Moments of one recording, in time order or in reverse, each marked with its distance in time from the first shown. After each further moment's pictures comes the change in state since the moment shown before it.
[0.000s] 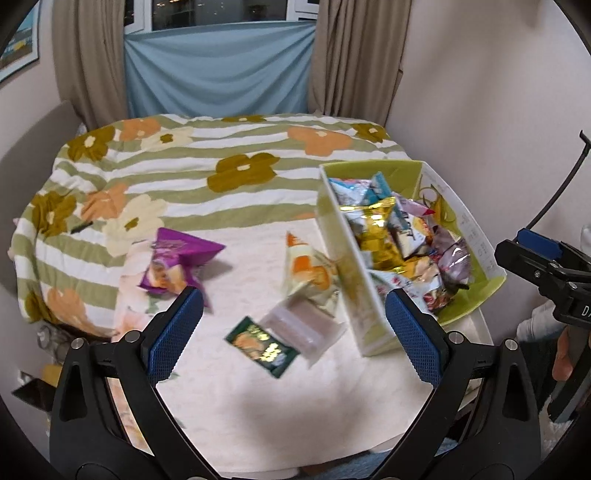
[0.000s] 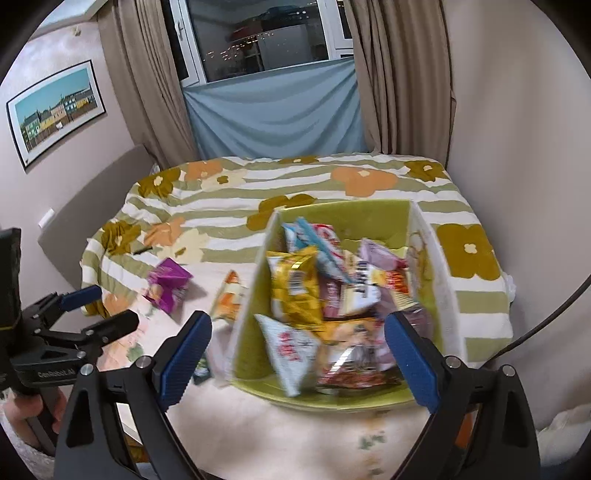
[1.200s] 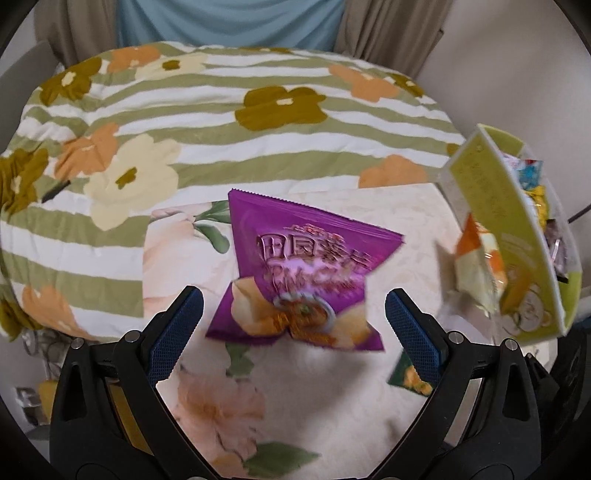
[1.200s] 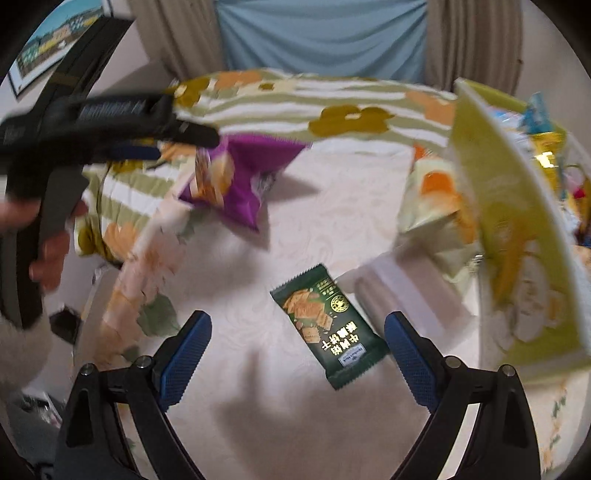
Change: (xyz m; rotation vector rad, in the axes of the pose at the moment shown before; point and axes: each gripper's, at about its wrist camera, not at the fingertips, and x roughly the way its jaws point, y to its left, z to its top) left arm 0.195 0.211 0.014 -0.039 0.247 -0.080; right arm 0.215 0.187 -0.100 -0.115 0.284 0.032
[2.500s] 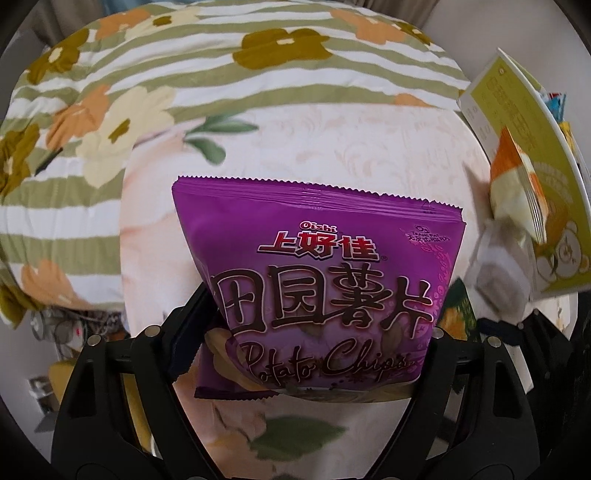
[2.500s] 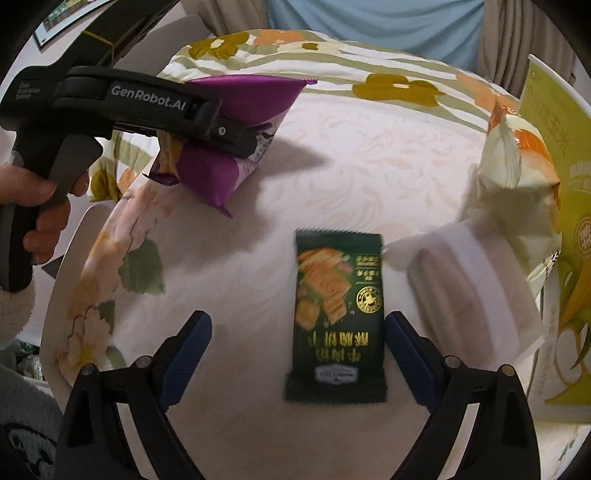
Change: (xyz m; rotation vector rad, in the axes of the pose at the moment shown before) left arm 0.037 0.000 -0.051 0.037 0.183 0.031; right arm 0.045 0.011 -0.016 -0.126 0.112 0.080
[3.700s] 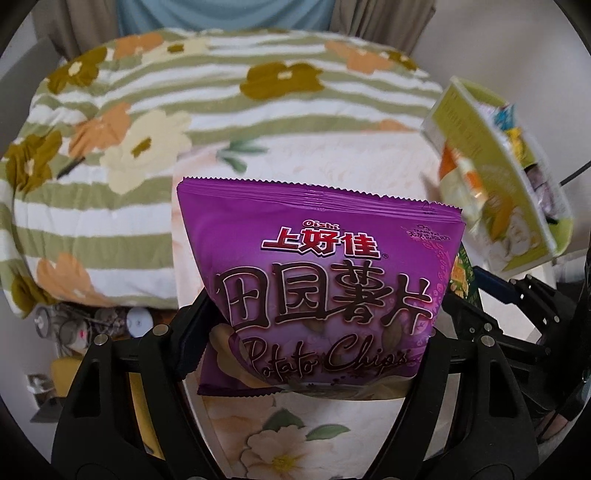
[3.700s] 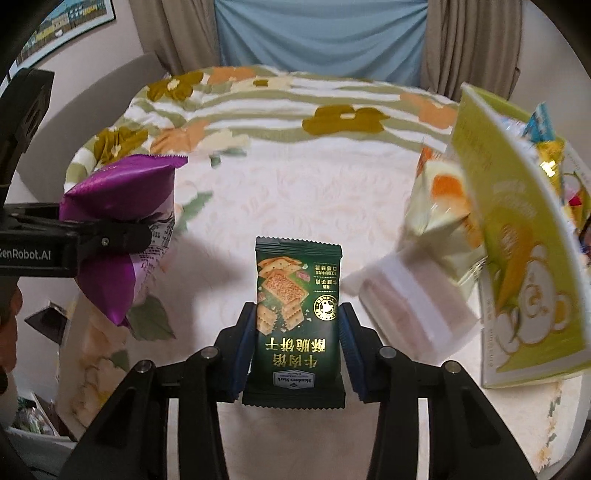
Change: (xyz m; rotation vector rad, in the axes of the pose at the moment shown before) left arm -0.097 0.000 -0.039 0.002 -0.133 -0.015; right arm -0.065 0.003 0.015 0.161 -0.146 -0.152
